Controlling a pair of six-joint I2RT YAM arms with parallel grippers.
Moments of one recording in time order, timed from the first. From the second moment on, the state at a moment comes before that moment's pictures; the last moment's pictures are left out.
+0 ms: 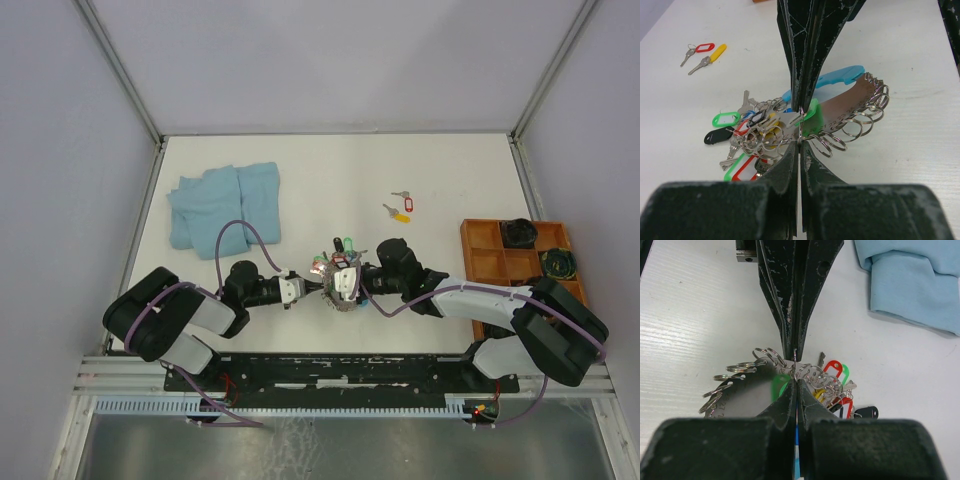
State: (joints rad) left arm -0.60 1.50 0.15 1.18 0.76 0.47; right arm 0.82 1.36 0.53 0.34 -0.56 -0.79
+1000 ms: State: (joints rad) left arm -0.60 1.50 0.15 1.18 0.76 0.47; right arm 0.83 1.36 0.53 0.33 -0.53 -0.80
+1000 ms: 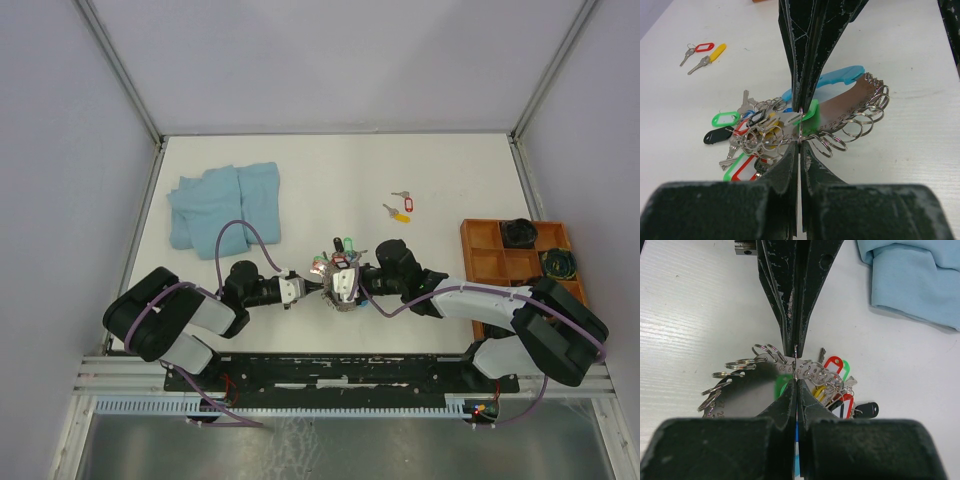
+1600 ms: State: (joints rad) left arm -0.60 1.50 0.15 1.18 0.76 0.43; right arm 0.86 1.39 0.51 0.41 -0.46 -0.75
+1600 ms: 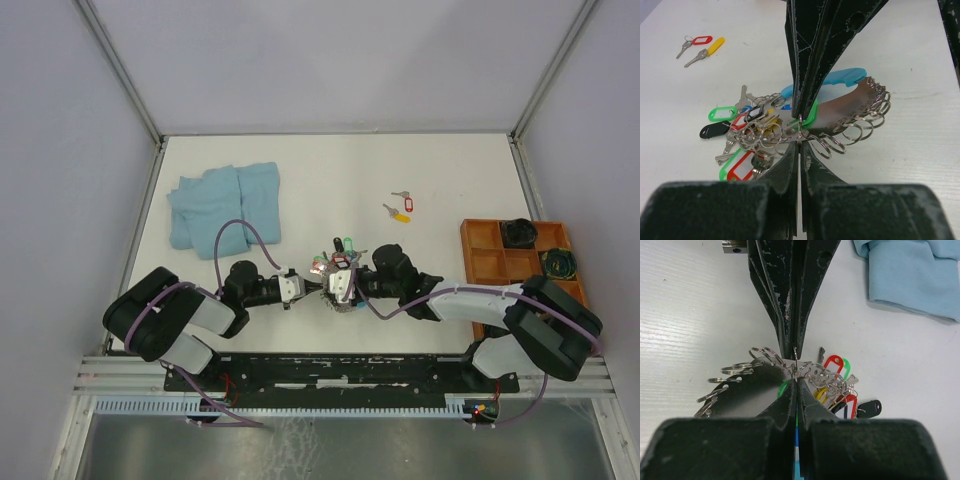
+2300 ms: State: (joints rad) left arm -0.59 1.50 0.15 1.18 0.74 0.41; right arm 0.90 1.40 0.46 0.57 -0.39 -0.65
